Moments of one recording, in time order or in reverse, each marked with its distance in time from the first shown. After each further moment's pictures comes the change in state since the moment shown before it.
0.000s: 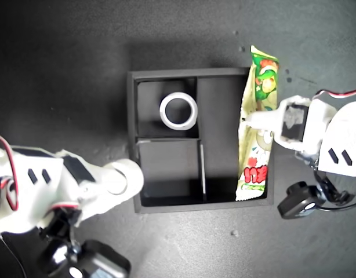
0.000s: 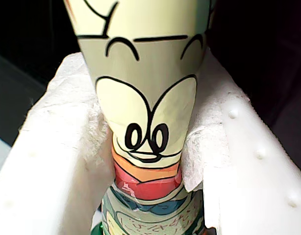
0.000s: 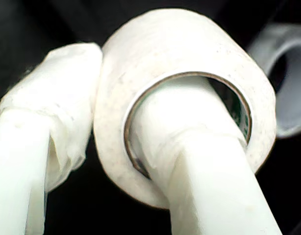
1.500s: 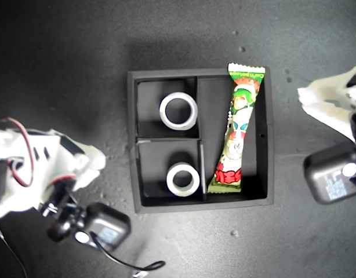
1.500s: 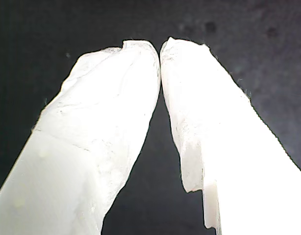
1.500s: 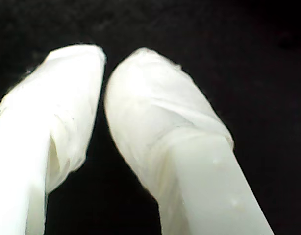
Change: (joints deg) arm 0 -4.2 14.2 21.9 9.7 -6.0; arm 1 6.9 10.9 -24.3 44.2 49.5
